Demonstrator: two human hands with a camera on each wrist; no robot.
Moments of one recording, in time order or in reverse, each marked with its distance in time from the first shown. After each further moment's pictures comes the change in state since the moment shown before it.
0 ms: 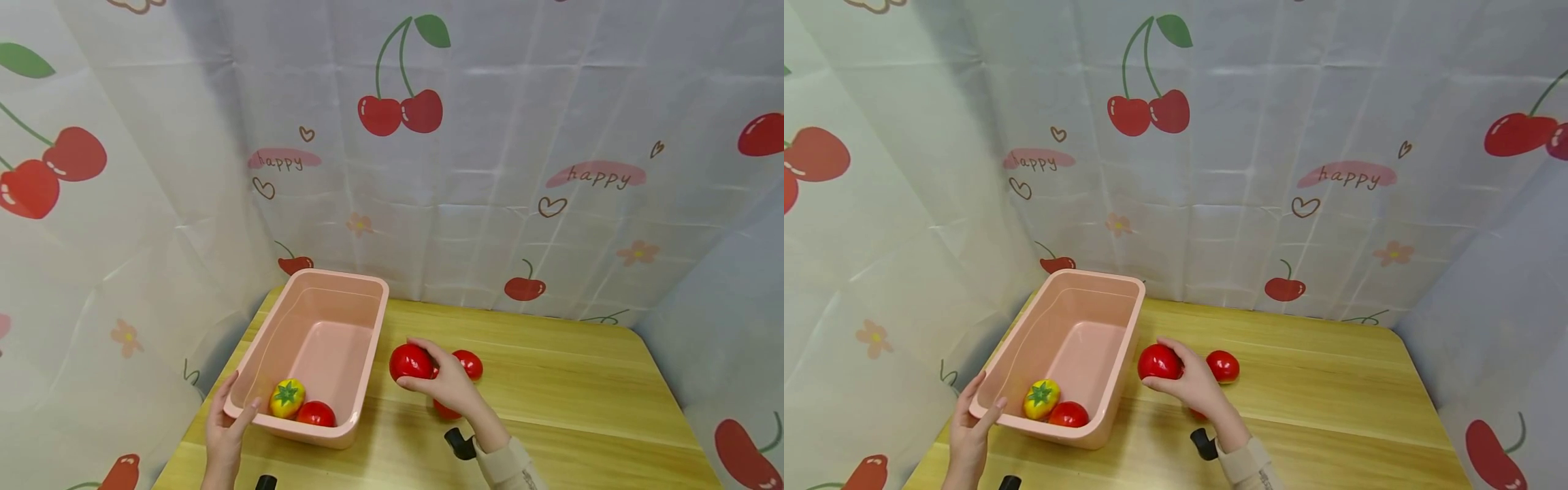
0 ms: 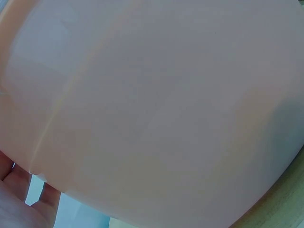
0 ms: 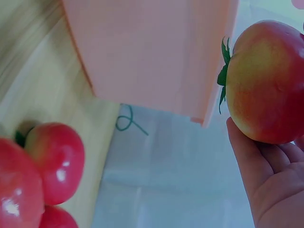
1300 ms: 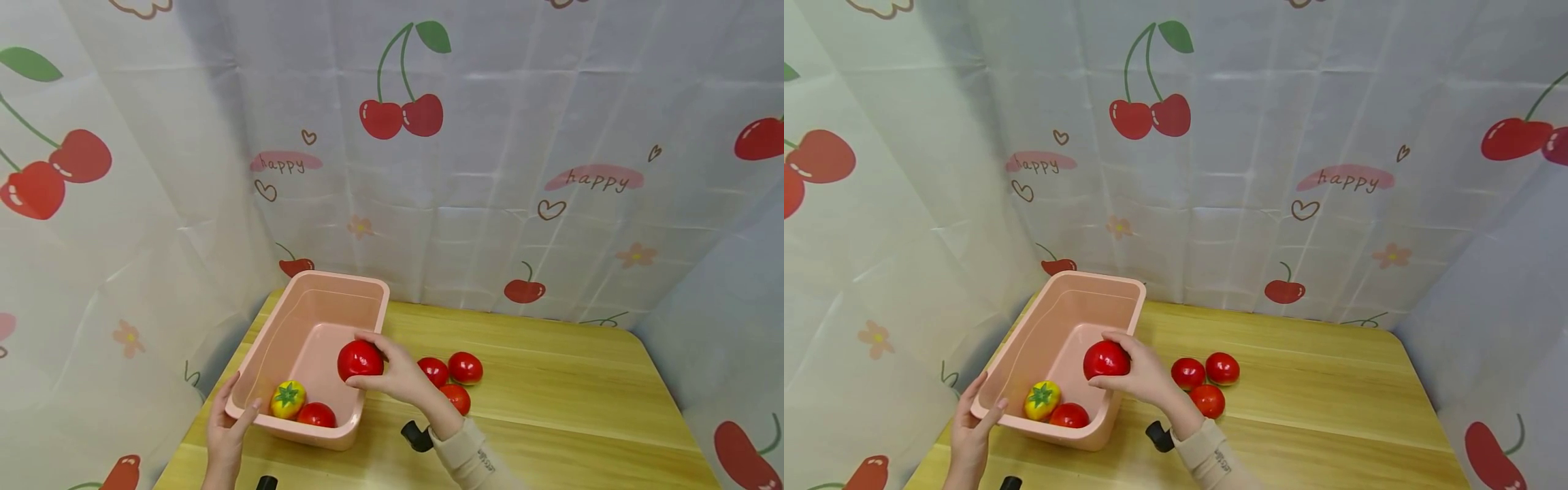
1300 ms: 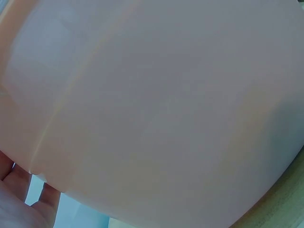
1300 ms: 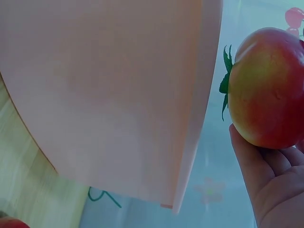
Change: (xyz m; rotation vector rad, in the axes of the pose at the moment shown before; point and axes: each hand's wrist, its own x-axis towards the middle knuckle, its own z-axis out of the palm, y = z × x) left_hand -0.001 0.002 0.000 0.029 -0.010 -0.017; right_hand 0.028 -0.055 0.049 0.085 -0.158 -0.117
